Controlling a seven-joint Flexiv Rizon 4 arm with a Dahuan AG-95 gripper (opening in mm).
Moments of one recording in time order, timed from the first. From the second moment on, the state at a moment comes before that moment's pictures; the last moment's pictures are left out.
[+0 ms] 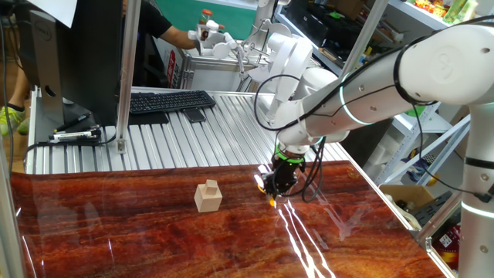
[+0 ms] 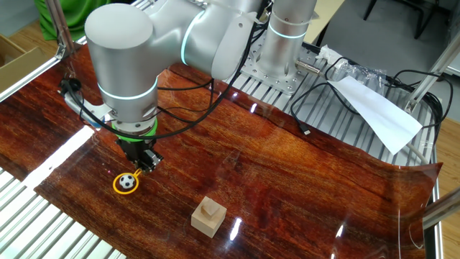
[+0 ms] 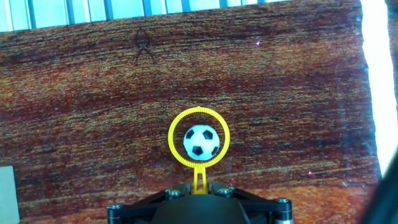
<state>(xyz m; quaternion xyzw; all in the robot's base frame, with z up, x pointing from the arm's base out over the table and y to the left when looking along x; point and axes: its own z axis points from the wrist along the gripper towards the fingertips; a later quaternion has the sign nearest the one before) 0.617 -0.112 0.016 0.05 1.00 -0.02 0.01</state>
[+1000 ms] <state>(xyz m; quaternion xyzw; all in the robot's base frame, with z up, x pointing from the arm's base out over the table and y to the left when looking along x) 0.619 -0.110 0.004 0.05 1.00 -0.03 0.00</state>
